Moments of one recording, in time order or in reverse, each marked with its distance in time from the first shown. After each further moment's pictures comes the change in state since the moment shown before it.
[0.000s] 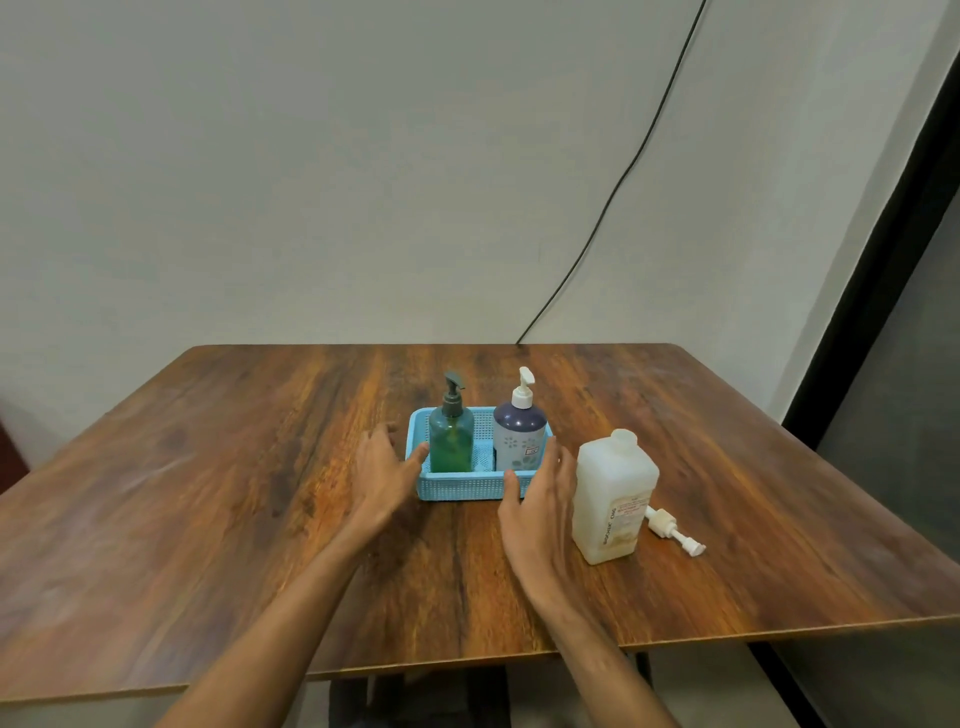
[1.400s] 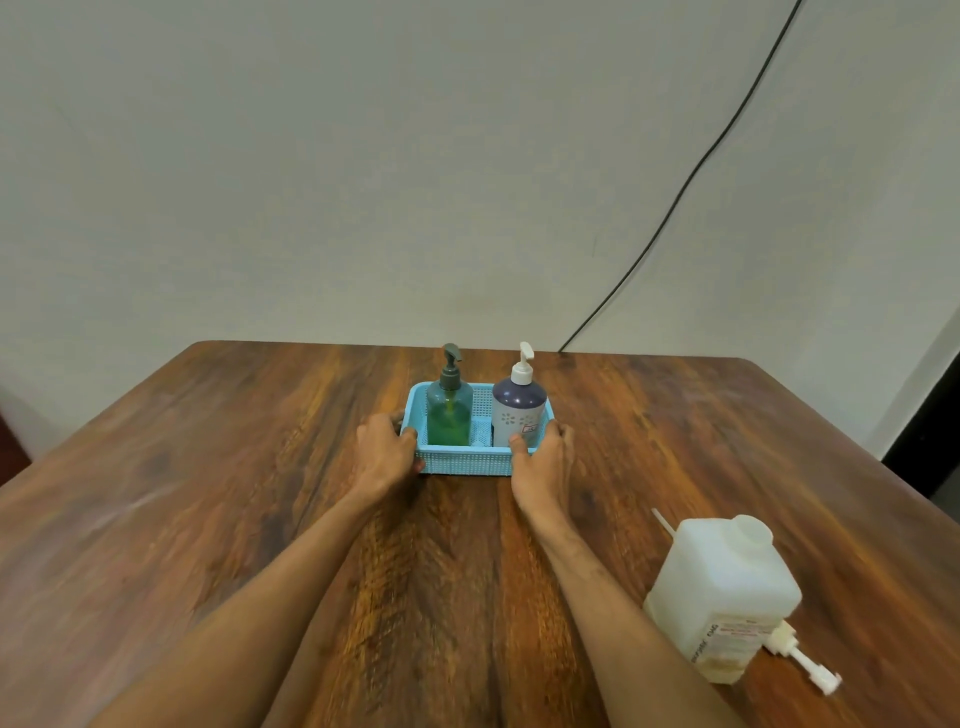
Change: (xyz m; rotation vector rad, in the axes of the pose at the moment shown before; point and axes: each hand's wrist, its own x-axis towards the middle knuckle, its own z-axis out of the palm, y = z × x) left_hand 0.130 -0.037 0.028 -0.092 -0.066 -0.100; right_hand 0.141 -0.006 0.105 0.116 -0.089 0.110
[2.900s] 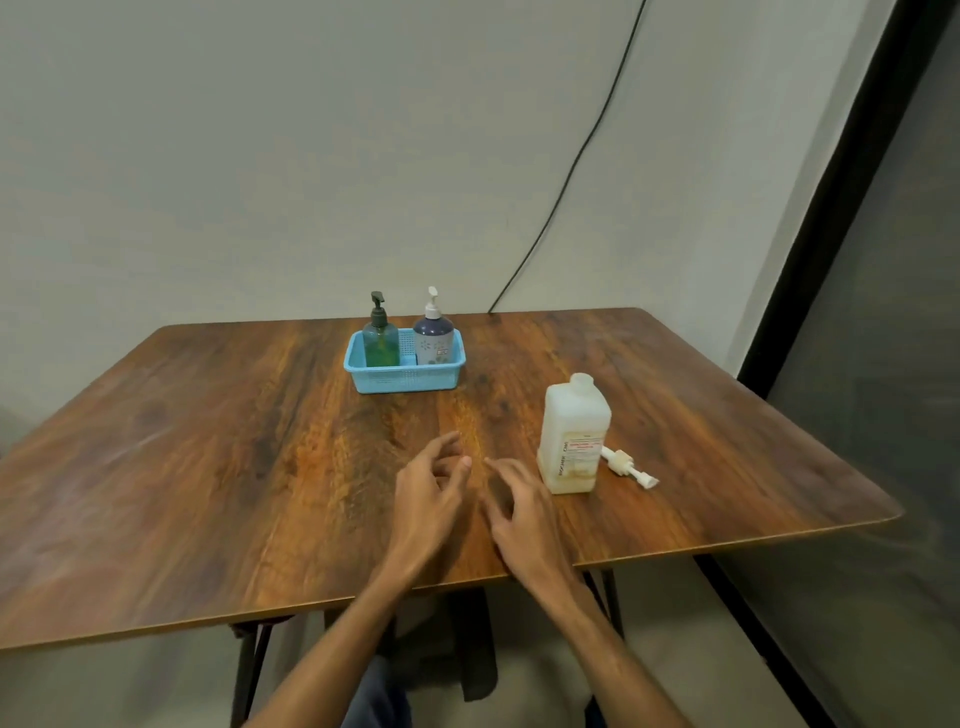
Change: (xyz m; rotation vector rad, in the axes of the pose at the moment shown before) left_hand -0.256 0.028 0.025 -0.182 -0.090 0.330; right_hand -0.205 0.066 -0.130 0.025 -0.147 -0.355
